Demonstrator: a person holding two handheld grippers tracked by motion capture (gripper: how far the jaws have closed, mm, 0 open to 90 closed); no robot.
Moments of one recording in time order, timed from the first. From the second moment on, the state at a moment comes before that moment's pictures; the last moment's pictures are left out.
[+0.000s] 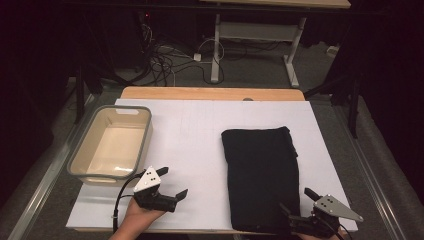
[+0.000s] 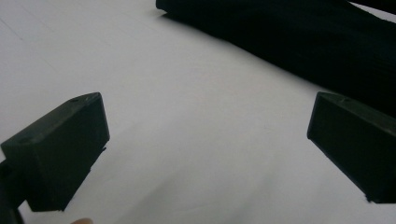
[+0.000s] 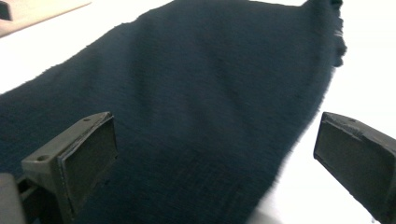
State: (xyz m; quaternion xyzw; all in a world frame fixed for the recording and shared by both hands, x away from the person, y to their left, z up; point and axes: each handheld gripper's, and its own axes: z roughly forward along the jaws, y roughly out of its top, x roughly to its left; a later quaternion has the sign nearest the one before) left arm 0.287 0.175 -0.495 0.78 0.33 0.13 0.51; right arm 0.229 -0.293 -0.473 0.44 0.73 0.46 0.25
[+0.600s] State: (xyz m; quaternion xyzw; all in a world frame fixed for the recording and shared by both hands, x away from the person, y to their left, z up) left arm 0.287 0.175 -0.495 0.79 0.33 0.13 0.51; right arm 0.226 -0.231 -0.467 0.39 0.77 0.47 0.21
